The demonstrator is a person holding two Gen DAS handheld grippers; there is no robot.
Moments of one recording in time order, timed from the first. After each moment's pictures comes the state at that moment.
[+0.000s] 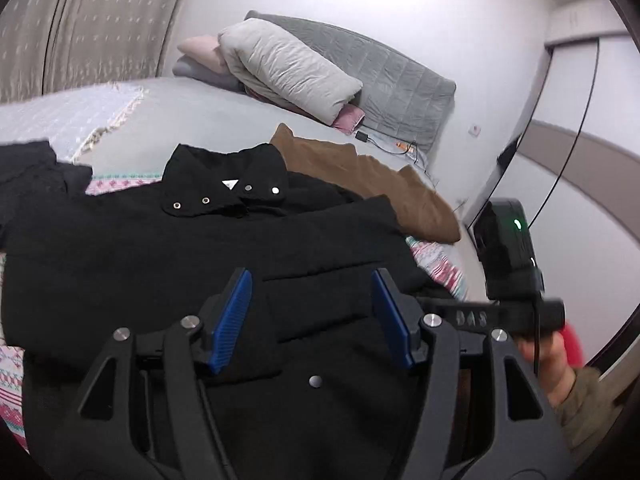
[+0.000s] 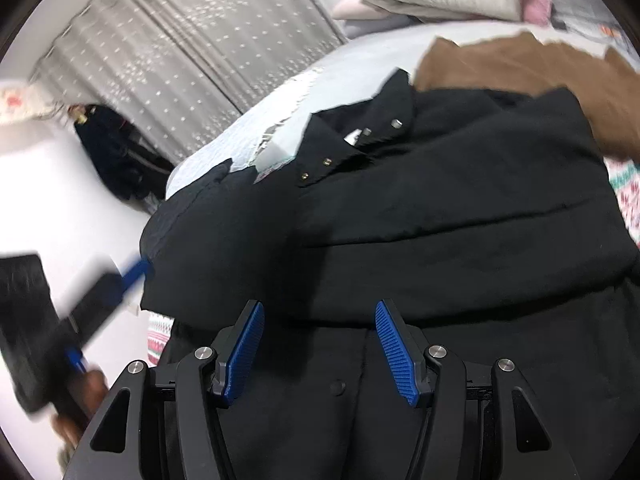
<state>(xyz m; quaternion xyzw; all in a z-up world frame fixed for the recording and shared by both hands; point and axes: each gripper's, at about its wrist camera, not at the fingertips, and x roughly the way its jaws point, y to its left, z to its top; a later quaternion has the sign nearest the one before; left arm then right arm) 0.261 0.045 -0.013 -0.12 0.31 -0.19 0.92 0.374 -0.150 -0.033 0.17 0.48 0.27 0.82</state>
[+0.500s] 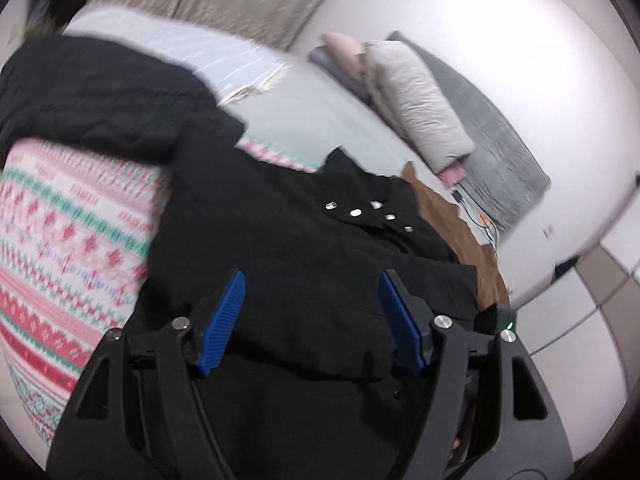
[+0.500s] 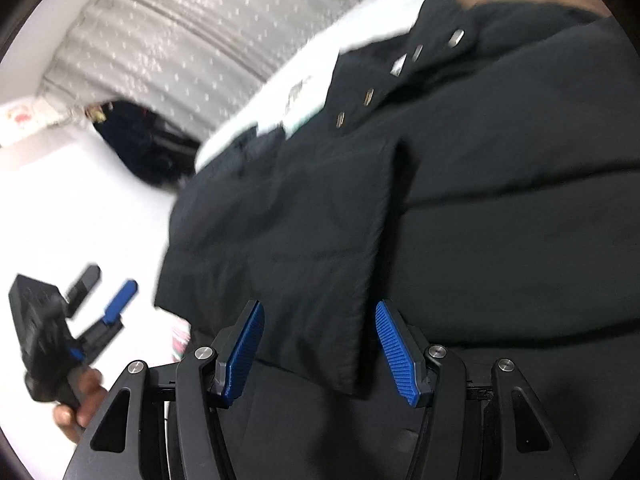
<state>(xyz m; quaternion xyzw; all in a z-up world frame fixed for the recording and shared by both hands) 0.245 0.199 -0.049 -0.31 0.35 -0.01 0.88 0.405 -0.070 -0.100 0.20 0.53 0.34 0.75</state>
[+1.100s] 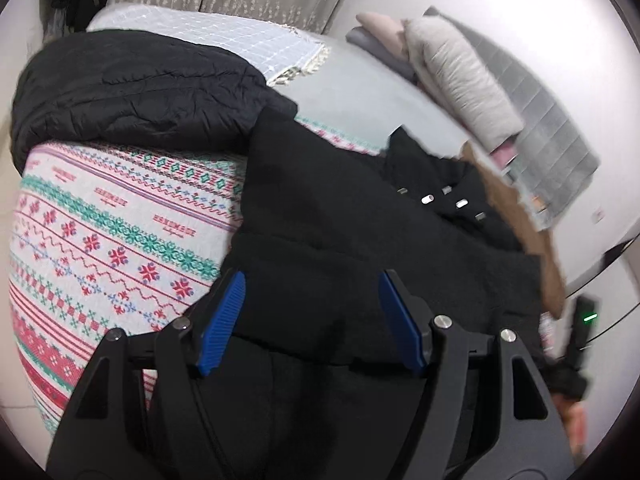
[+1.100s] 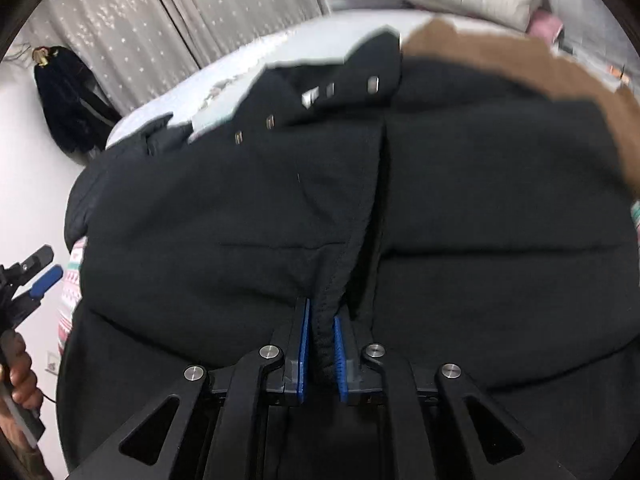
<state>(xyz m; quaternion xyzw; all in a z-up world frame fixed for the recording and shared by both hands) 0.280 0.205 -0.087 -0.22 0.41 0.07 0.88 0.428 -0.109 -0.094 0.05 0.52 0.20 0.83</state>
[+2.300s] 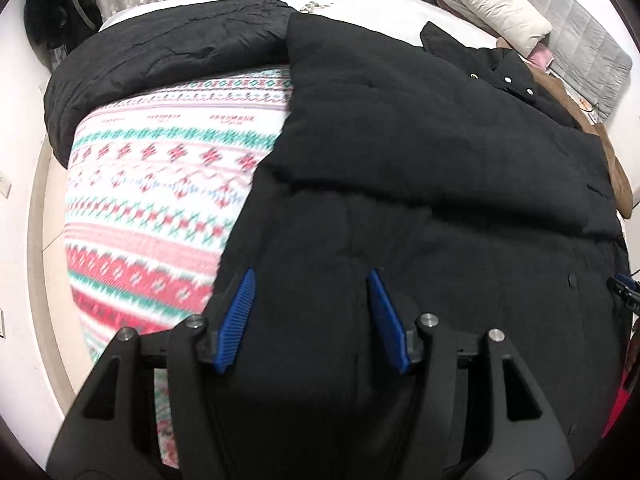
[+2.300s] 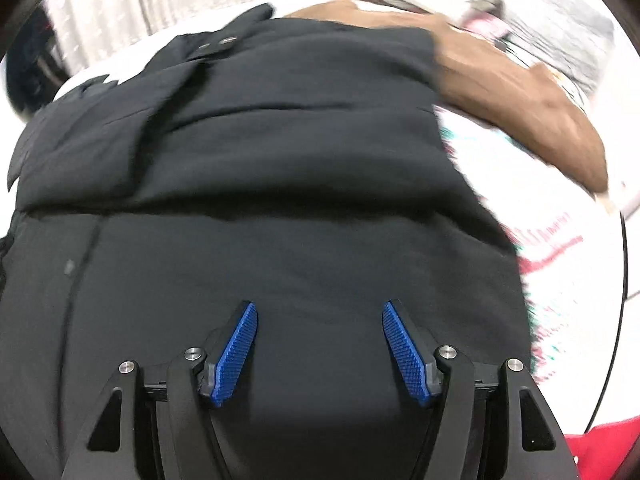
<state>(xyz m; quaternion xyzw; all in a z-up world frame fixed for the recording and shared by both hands) 0.204 0.194 -0.123 -0.10 0.50 0.10 0.85 0.373 -0.274 -0.115 -0.06 0.53 0.10 0.84</state>
